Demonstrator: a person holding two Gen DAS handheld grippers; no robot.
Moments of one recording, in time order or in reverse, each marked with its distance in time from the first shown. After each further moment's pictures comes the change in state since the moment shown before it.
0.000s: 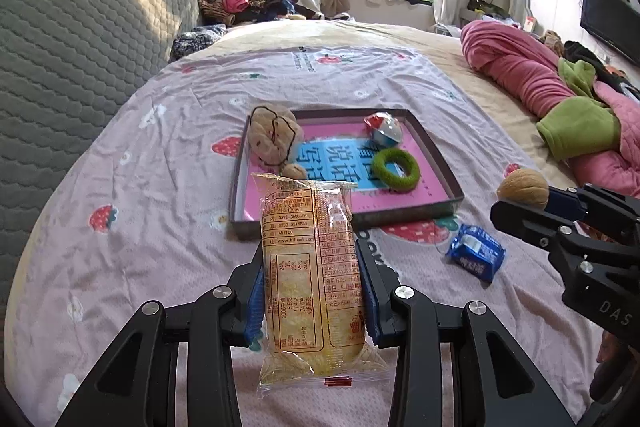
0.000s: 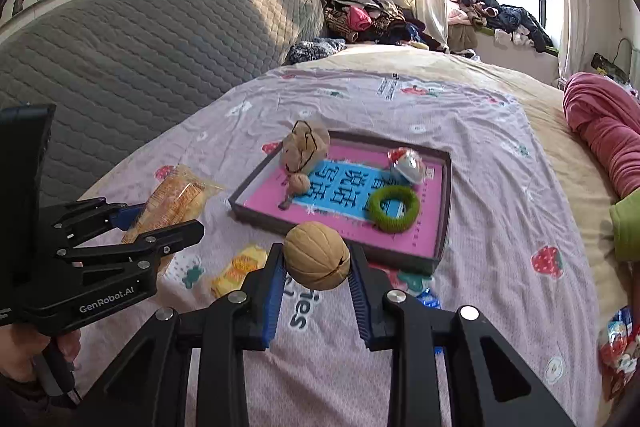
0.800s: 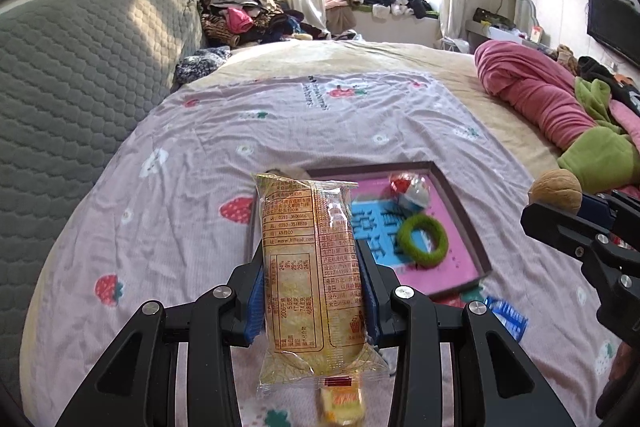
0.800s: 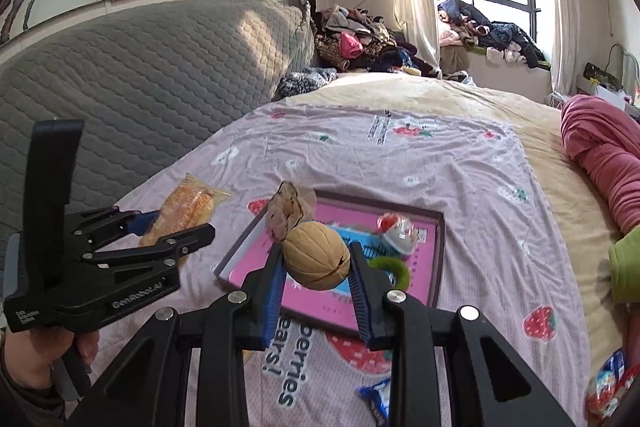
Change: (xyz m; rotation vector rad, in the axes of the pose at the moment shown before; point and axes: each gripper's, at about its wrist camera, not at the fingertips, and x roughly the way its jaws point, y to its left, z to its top) left arm 0.038 0.012 0.088 0.017 -0.059 0.028; right arm 0.016 -0.019 0.071 0.017 -0.096 -0.020
